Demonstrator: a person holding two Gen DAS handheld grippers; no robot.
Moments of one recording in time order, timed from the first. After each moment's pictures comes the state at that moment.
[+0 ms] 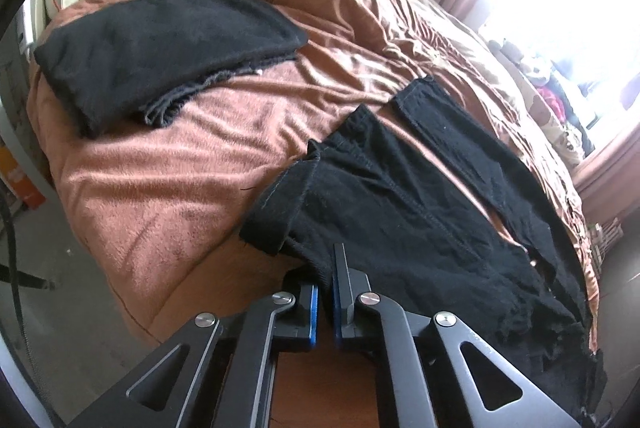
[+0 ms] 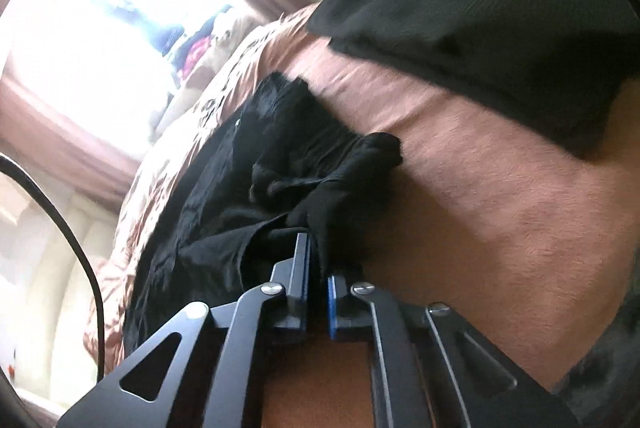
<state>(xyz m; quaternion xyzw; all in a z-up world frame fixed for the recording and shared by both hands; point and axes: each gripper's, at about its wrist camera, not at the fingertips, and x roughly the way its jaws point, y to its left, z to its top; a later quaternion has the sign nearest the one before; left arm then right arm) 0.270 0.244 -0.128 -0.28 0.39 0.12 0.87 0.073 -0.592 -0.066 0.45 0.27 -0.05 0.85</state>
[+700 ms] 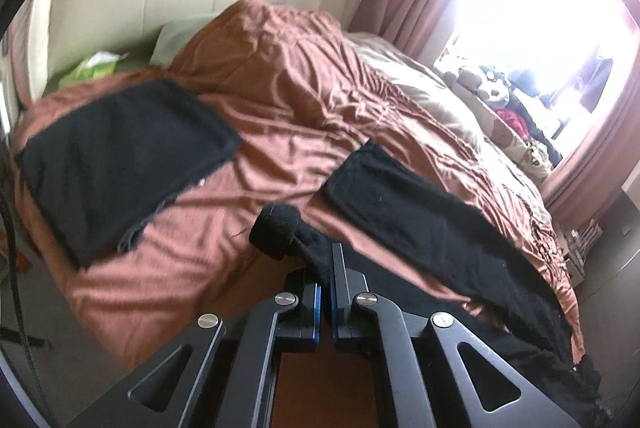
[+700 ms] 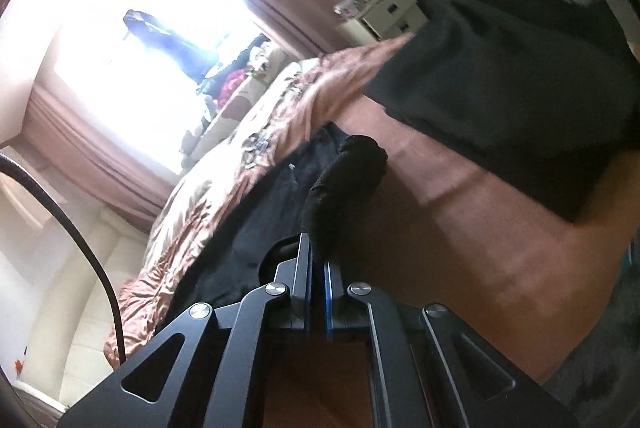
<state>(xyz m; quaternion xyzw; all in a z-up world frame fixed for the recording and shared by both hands) 0.308 0.237 -0.029 -0.25 0.32 0.08 0.91 0.067 -0.587 -0.007 0.42 0.21 -0.02 0.88</state>
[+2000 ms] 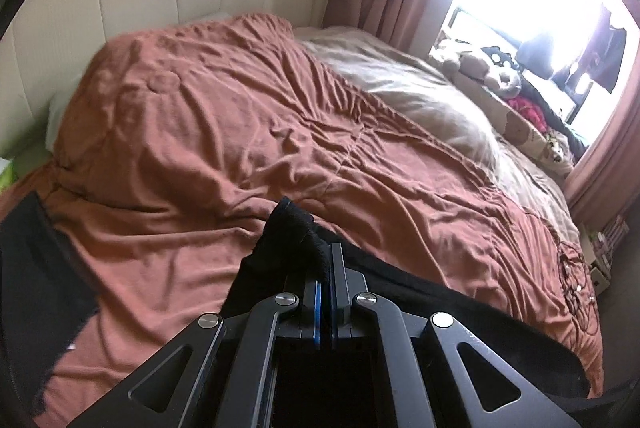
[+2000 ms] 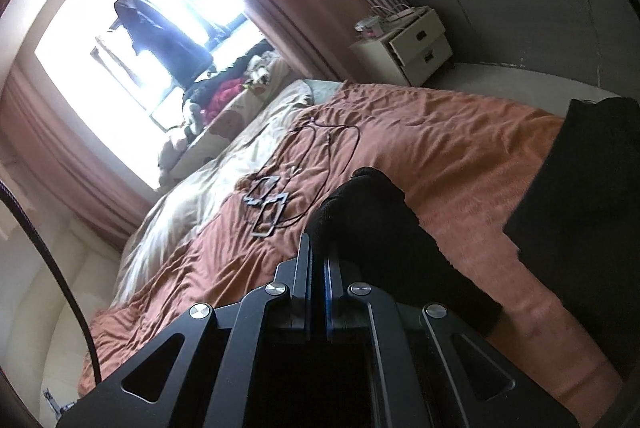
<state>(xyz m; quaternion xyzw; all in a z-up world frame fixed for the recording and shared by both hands) 0.609 0.187 -0.002 -0.20 0.35 0.10 0.91 0.314 -0.571 0.058 0.37 0.22 -0.08 0.90</state>
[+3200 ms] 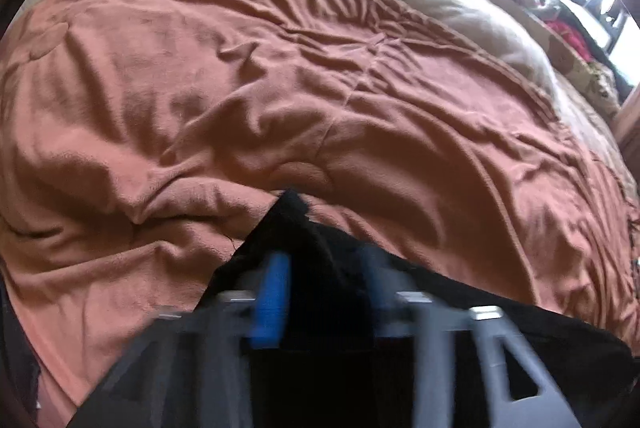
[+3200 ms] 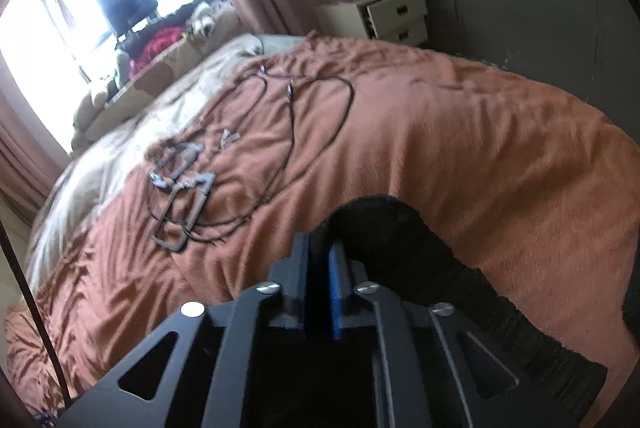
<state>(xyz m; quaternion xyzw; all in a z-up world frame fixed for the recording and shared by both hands) 0.757 0.174 -0.113 -0.14 0.46 0.10 0.87 0.514 -0.510 0.021 0.28 0.31 -0.17 0.89</state>
